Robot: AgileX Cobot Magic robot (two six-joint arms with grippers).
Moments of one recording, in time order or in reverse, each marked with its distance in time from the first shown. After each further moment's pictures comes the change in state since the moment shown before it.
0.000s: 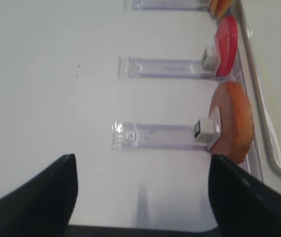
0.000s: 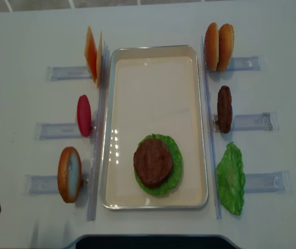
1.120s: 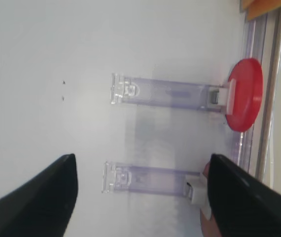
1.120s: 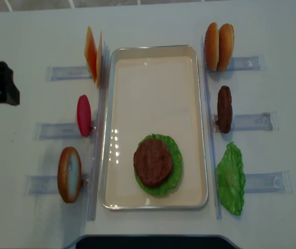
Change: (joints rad) left arm 0.000 1.071 -0.553 -0.001 -0.013 -0.072; right arm 0.000 0.000 0.000 0.000 0.000 0.000
